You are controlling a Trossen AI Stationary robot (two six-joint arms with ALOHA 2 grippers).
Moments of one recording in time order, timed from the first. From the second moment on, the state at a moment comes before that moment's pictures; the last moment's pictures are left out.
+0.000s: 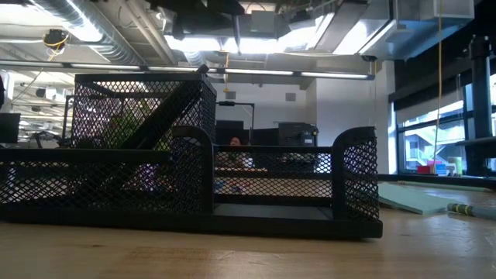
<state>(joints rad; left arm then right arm) -0.08 1.28 0.79 0.47 -0.64 -0.12 0.11 1.65 1.49 0.11 0.61 -0.11</state>
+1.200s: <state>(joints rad) -0.08 1.28 0.79 0.55 -0.68 0.06 0.12 1.65 1.49 0.10 0.60 -0.16</state>
